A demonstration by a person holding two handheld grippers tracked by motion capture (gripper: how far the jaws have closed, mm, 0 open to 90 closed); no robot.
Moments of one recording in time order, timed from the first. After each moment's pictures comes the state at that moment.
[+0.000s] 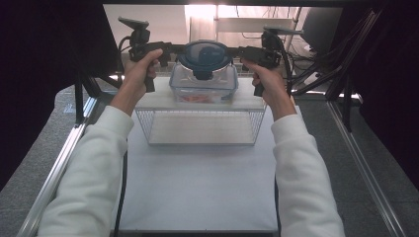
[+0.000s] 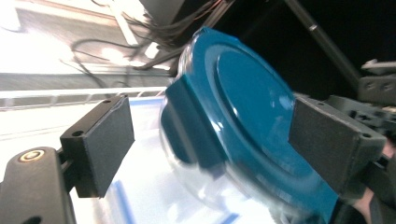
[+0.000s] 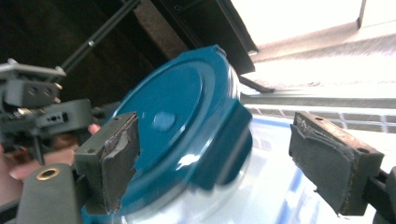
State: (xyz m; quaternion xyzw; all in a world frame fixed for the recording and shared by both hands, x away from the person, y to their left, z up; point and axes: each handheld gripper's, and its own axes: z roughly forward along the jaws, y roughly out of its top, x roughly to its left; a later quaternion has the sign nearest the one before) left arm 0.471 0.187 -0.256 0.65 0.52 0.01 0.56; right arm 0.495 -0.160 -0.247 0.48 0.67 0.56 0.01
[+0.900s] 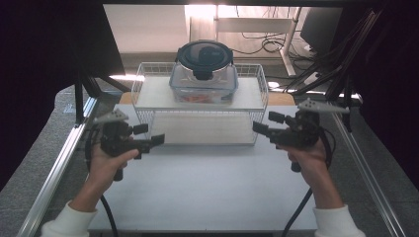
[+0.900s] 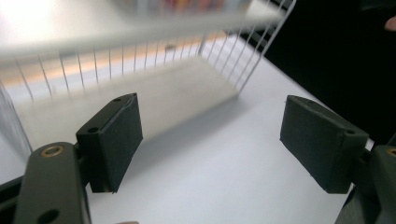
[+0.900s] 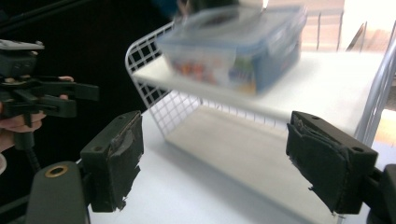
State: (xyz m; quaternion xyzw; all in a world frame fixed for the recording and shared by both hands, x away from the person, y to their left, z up) left arm 0.277 0.208 -0.381 0.73 0.45 0.11 0.51; right arm 0.319 -0.239 -0.320 0.36 0.73 0.56 0.11
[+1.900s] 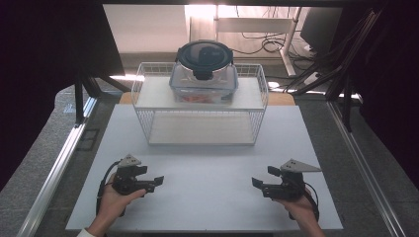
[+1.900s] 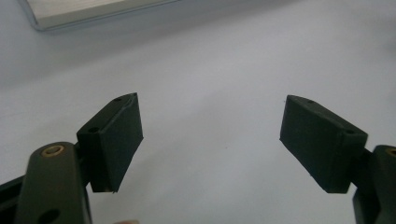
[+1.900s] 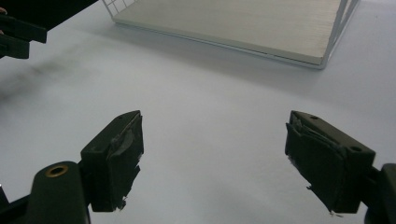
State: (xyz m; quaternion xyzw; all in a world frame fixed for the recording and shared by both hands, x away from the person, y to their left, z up) left arm 0.257 0.207 -0.502 0.76 0.50 0.10 0.40; right arm 0.277 -0.262 -0.474 0.41 0.78 0.46 0.12
